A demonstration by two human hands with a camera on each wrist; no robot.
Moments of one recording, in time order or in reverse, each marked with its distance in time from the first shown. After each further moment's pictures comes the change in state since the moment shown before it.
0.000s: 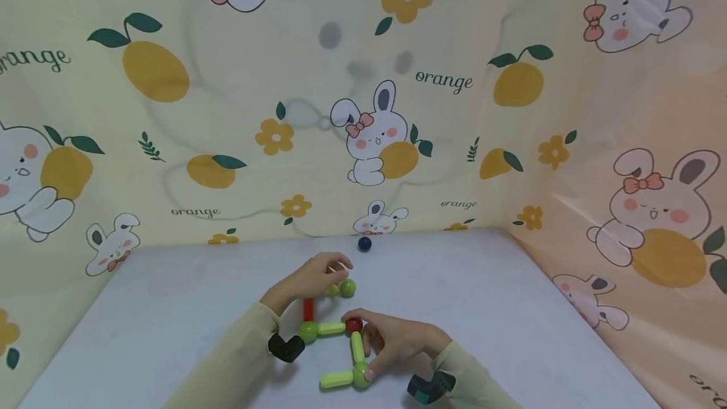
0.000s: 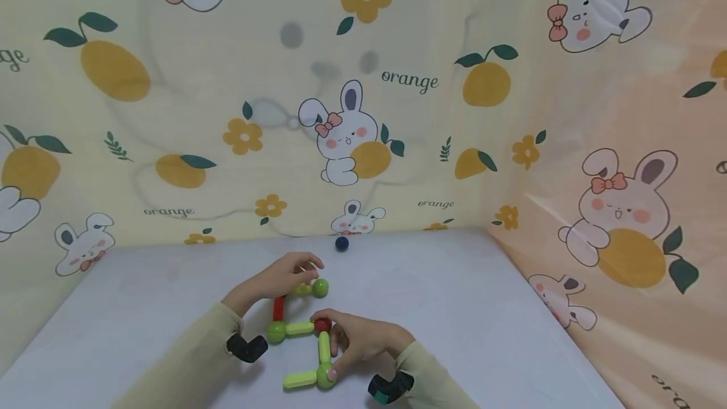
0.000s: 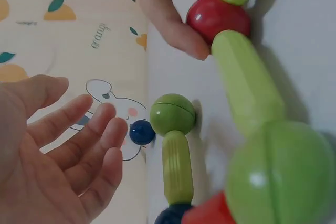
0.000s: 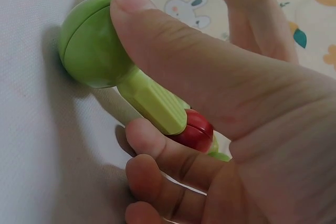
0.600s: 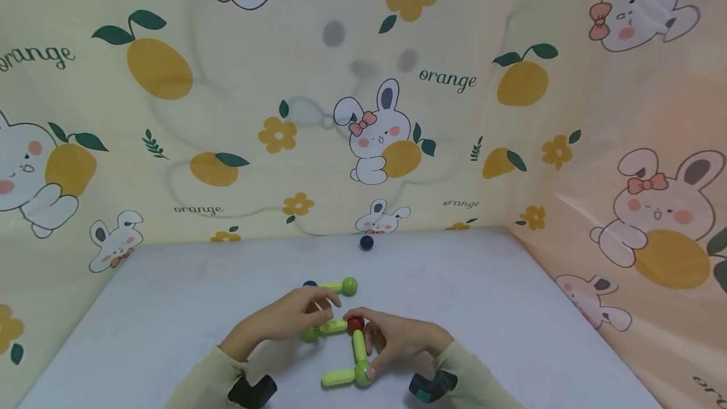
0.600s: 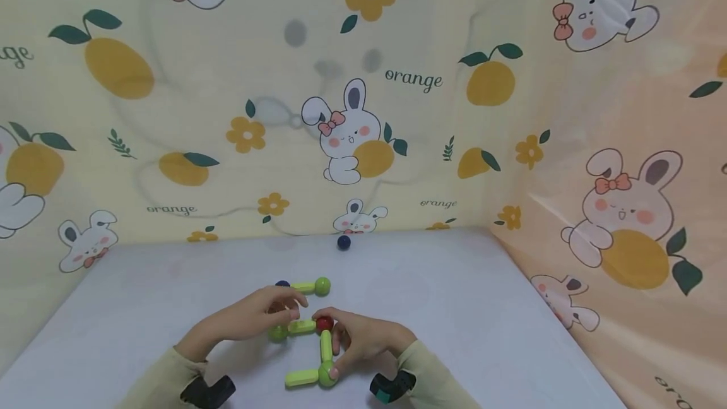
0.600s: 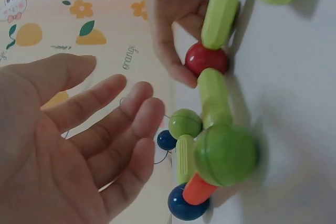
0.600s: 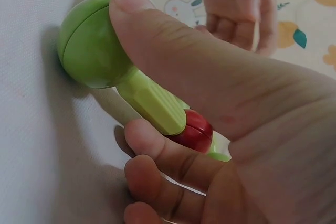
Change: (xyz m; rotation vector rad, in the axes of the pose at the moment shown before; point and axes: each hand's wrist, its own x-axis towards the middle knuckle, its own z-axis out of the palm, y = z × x) left_hand -0.077 -0.004 -0.002 0.000 -0.168 0.131; right_hand -0.001 -0.001 0.000 -0.007 0.021 0.032
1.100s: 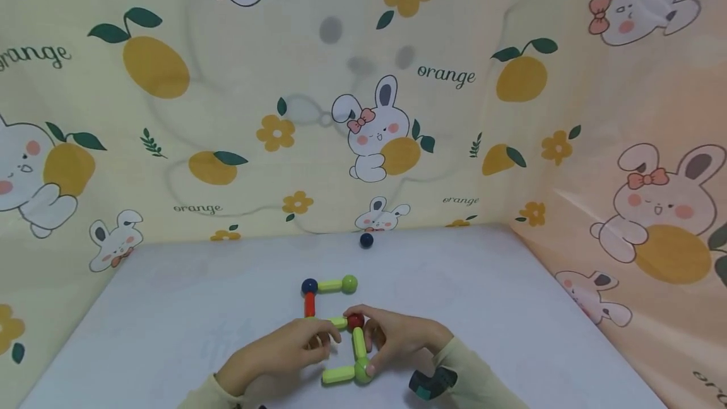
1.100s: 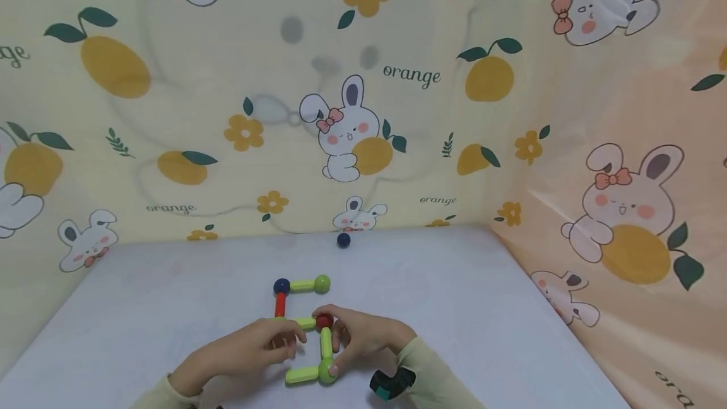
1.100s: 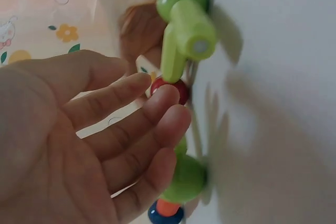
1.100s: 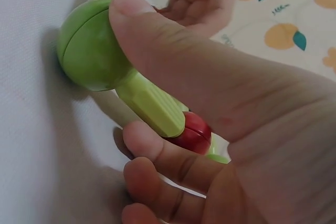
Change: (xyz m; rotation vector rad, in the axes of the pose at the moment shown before) left_hand -0.024 0.000 0.036 -0.008 -0.096 -0.047; right_hand -0.001 -0.003 0.001 0.012 -0.003 -0.002
